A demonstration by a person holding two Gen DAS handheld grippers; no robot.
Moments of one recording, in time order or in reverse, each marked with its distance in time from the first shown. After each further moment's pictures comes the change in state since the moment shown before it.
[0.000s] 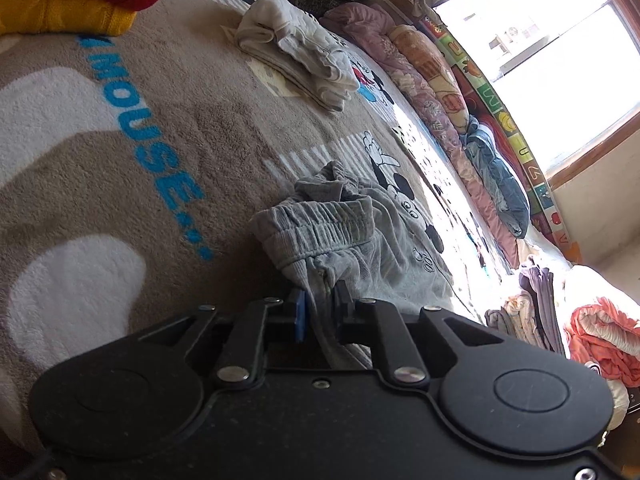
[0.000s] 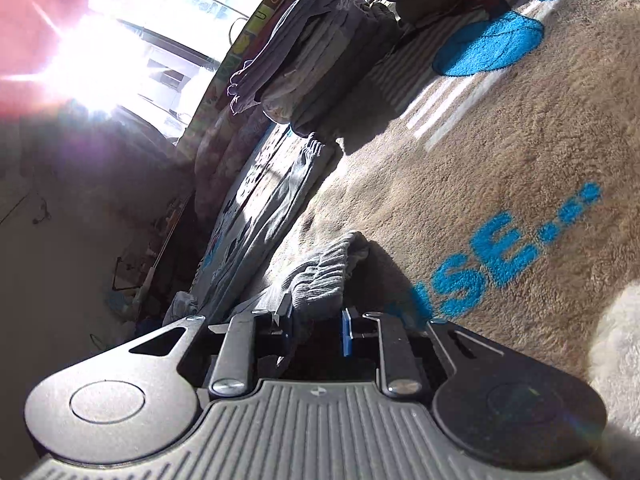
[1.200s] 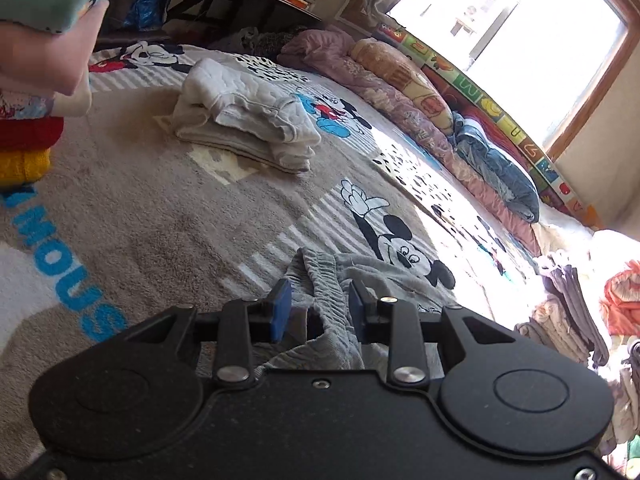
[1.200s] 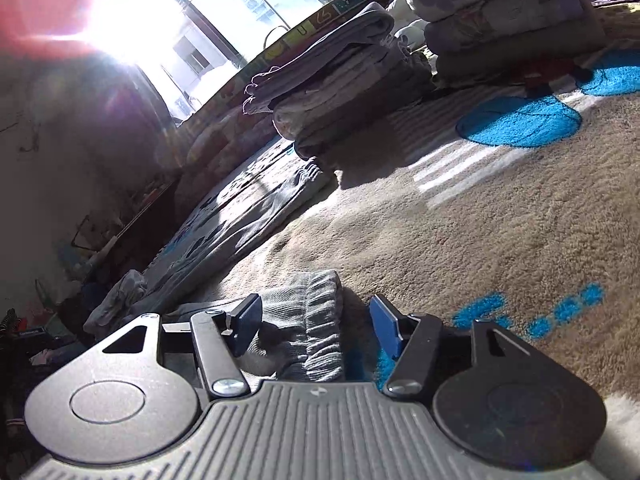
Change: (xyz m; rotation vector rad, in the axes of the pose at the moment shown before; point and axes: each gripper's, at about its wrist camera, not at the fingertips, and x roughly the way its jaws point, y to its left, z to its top) left arm 0.040 -0.027 0.062 0.141 -0.081 0.022; right arm 0.022 0.015 0.008 -0.323 -0.089 -0.075
